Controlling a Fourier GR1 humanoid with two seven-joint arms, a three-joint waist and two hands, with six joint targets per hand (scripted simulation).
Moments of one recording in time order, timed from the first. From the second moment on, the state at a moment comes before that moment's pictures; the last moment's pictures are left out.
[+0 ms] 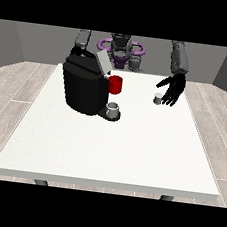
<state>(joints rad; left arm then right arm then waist) -0.46 0.53 0.03 -0.92 -0.47 -0.16 -0.24 -0.20 -0.01 0.06 -1.52 0.18 -0.17 0.05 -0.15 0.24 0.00</state>
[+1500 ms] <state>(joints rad) -0.64 0.45 -0.07 -0.68 -0.80 -0.07 -0.34 -0.25 -0.03 0.00 -1.25 0.17 -0.18 -0.03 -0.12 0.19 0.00</state>
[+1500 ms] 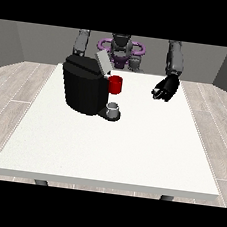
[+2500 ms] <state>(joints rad) -0.85 0.33 -0.04 -0.78 -0.76 -0.36 -0.16 -0.27 -0.03 0.00 -1.13 0.20 -0.18 -0.05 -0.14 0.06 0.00</state>
